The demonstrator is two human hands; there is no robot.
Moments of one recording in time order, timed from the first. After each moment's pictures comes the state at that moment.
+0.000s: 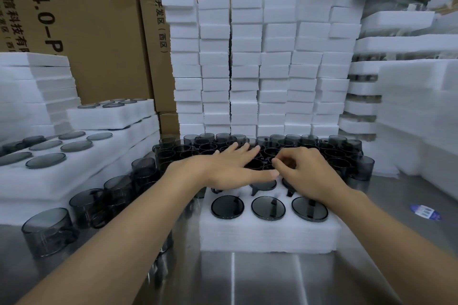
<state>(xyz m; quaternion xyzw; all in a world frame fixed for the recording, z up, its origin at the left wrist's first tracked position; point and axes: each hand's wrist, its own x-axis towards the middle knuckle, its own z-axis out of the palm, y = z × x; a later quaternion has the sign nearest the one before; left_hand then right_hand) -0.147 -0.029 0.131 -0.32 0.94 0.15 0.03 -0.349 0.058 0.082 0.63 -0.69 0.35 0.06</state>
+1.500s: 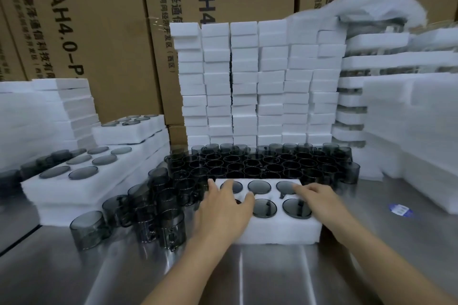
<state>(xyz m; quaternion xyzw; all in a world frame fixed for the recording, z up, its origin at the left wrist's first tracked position) -0.121 0.053 0.072 -0.52 0.80 0.18 -0.23 -0.345 0.115 0.050 0.38 -0.76 0.49 -0.19</state>
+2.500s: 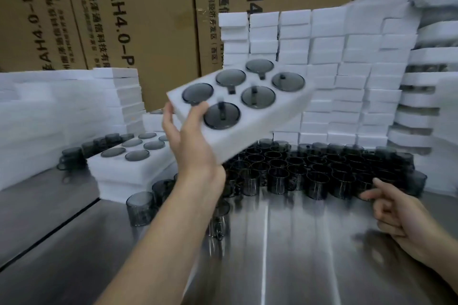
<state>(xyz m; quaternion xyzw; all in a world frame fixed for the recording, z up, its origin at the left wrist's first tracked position) -0.040 0.038 0.176 -0.20 0.29 0.58 -0.74 -0.397 0.114 0.031 0.30 -0.56 0.68 -0.36</state>
